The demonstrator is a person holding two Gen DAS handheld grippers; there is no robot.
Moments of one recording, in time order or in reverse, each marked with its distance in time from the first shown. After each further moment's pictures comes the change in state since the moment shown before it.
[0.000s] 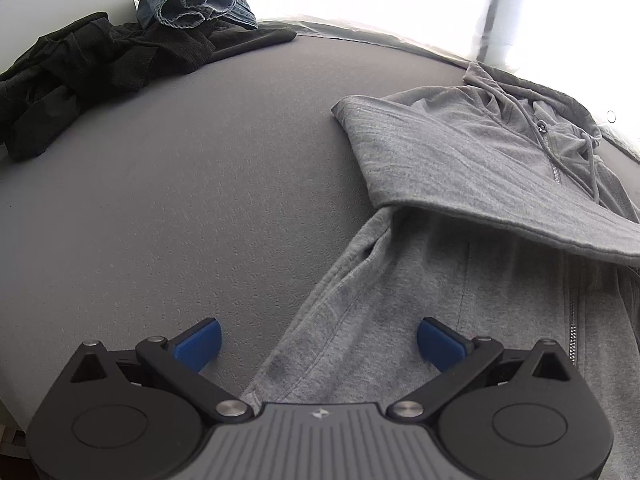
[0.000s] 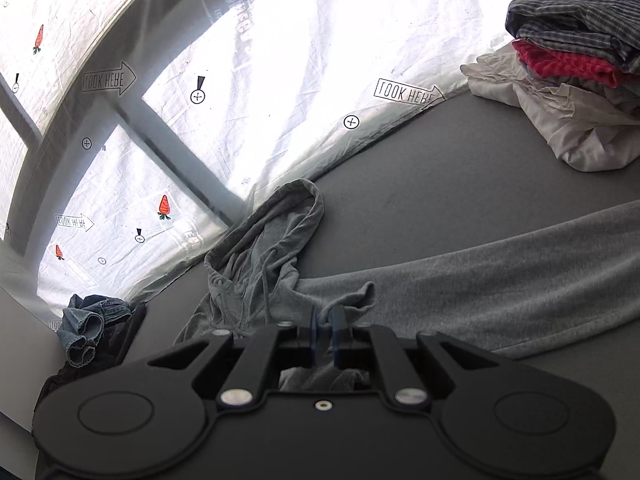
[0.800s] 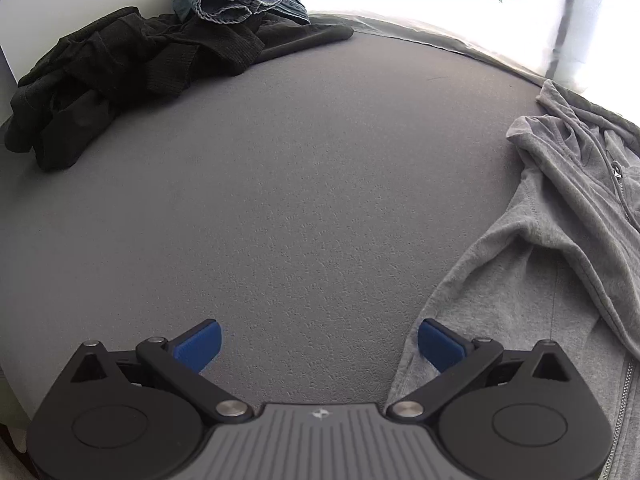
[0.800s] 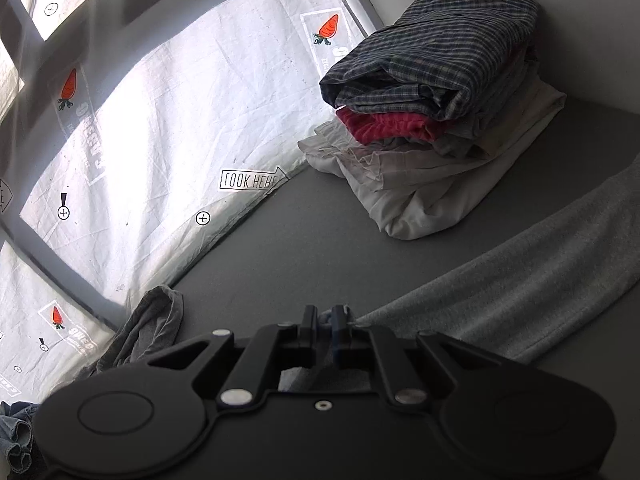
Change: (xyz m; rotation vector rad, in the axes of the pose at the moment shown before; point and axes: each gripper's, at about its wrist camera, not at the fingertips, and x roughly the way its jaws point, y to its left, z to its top) left arm 0.028 0.034 0.066 -0.077 0.063 0.160; right arm -0.033 -0.101 0.035 0.182 -0.215 -0.302
